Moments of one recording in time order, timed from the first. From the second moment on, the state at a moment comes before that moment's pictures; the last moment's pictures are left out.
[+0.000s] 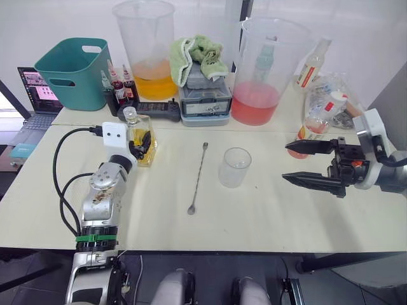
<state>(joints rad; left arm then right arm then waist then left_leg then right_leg) -0.49 0.36 0.20 0.10 -0.23 0.28 -0.28 -0.37 -0.99 -0.29 -0.25 0.83 0.70 1.20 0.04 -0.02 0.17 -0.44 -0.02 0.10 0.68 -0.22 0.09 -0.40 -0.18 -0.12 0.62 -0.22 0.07</state>
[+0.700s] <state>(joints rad) -0.39 0.59 -0.01 -0.26 -0.58 0.44 -1.02 -0.29 -0.99 -0.34 -0.33 0.85 0.71 1.15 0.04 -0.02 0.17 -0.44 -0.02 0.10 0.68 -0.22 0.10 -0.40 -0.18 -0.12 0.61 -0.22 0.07</state>
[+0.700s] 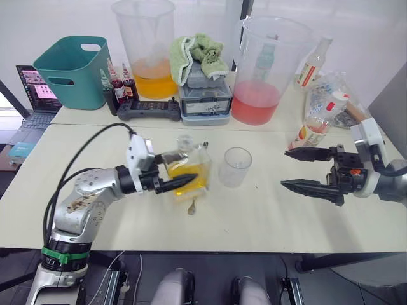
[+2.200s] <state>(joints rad) -0.61 0.44 -0.24 -0.12 -0.38 0.46 -1.16 -0.05 -0.96 -0.52 -0.56 0.96 0.74 0.89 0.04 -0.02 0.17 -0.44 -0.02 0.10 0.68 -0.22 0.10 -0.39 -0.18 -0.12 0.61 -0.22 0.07</state>
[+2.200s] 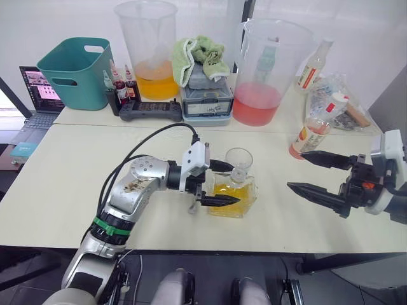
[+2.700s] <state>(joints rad) -0.60 0.40 -0.28 -0.09 -0.35 0.44 -1.13 -0.09 -0.95 -0.49 -0.54 0.96 0.73 0.88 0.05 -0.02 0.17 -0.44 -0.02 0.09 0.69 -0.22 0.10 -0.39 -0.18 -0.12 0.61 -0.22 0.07</state>
